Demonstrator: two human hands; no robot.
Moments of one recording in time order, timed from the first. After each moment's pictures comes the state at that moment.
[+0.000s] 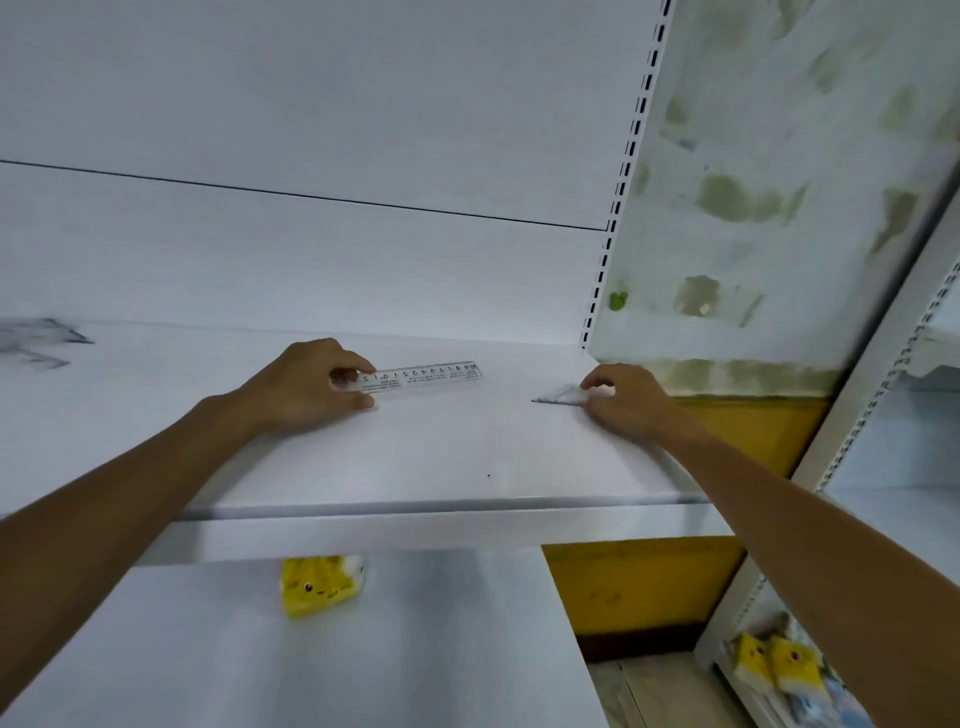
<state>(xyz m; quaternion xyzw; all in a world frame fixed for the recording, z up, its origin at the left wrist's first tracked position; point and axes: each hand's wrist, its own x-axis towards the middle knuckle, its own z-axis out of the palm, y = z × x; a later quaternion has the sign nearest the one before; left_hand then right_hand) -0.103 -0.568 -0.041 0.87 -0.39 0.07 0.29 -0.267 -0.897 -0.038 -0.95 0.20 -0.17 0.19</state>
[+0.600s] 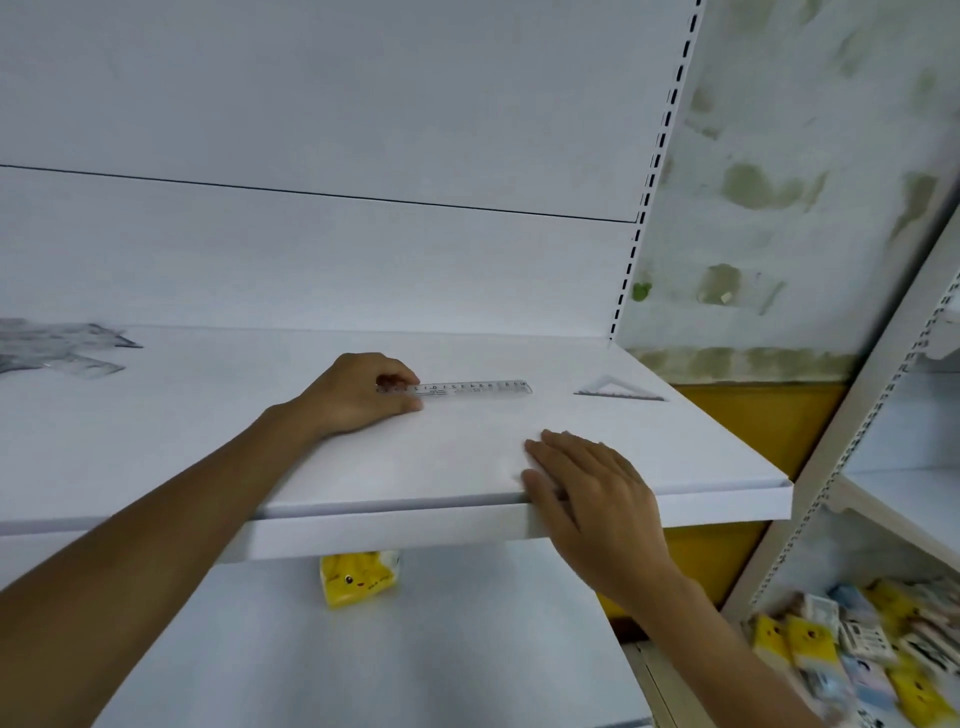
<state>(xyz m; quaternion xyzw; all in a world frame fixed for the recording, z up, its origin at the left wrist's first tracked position) -0.092 -0.561 -0.051 0.85 -0.42 0.02 0.33 -0.332 -0.714 -0.082 -0.93 0.10 -0.34 0.04</state>
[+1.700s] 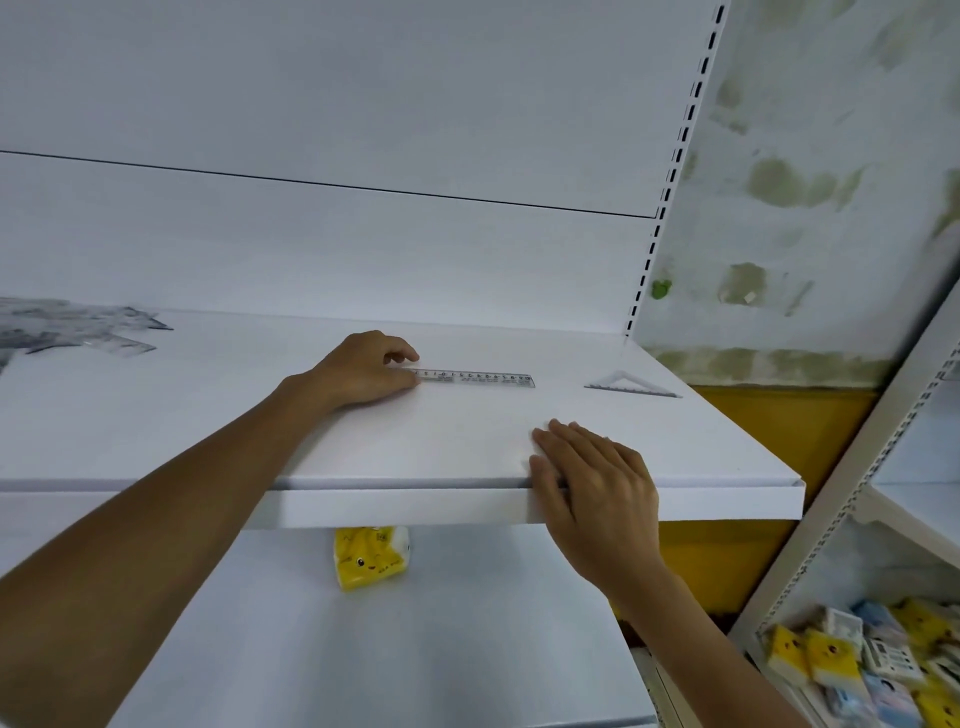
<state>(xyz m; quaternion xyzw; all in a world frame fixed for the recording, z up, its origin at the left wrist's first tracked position) -0.089 -0.561 -0.044 0.89 -0.36 0.03 0.29 -0.325 -0.716 -0.094 -0.91 0.09 -0.41 0.02</state>
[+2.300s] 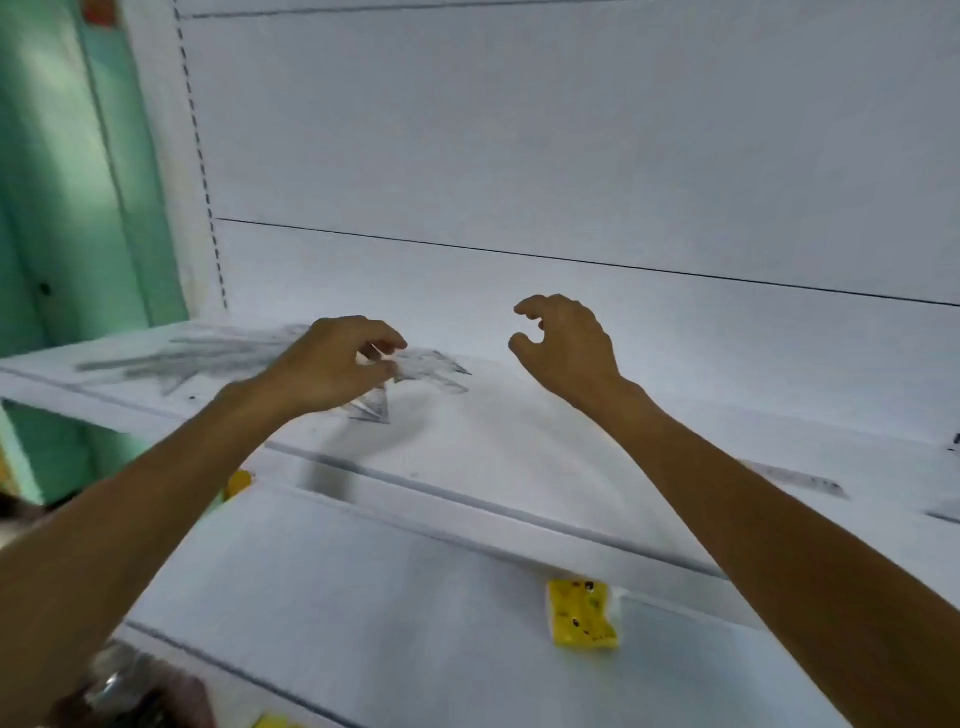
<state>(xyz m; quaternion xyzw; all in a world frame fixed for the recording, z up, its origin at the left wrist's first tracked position) -0.113 -0.265 0.025 0.91 -0.23 0.21 0.28 -0.127 -0.504 0.040 -0.92 -0.08 -0.31 0.21</state>
